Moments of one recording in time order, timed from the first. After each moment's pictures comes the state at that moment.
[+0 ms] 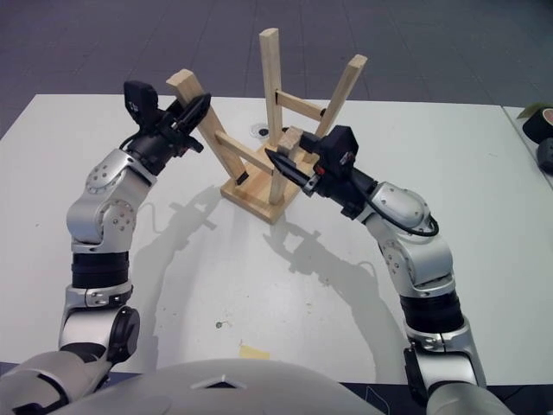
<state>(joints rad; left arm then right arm) -0.47 0.22 0.09 -0.06 -0.43 0.43 -0.40 -0.24 -0.48 0.09 -0.35 0.48 0.33 0.60</state>
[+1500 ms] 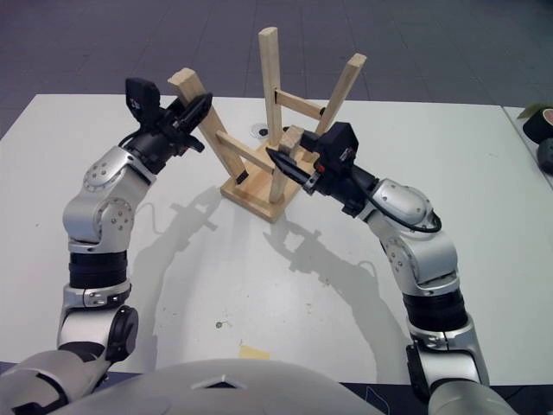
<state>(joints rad) -0.47 0.23 0.07 -0.09 -0.42 0.46 -0.40 -0.26 -0.50 0.09 -0.37 0.49 0.40 0.58</state>
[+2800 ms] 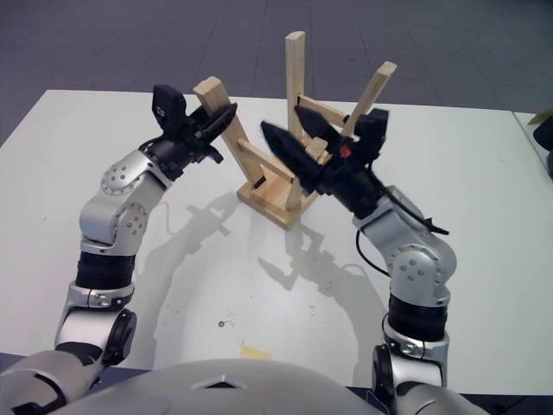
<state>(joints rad) -0.47 0.27 -0.08 -0.08 -0.41 0.40 -0.43 -0.27 -0.25 -0.23 -0.44 1.10 0.66 0.42</state>
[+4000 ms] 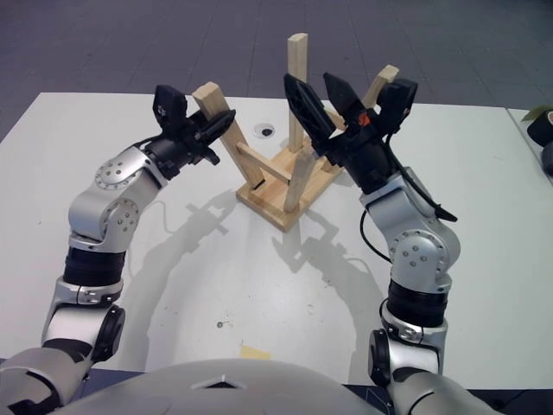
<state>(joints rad) -0.49 0.33 -0.09 -0.09 -0.47 0.50 -0.39 -0.32 -0.25 -0.19 -0.41 0.99 0.59 0.32</state>
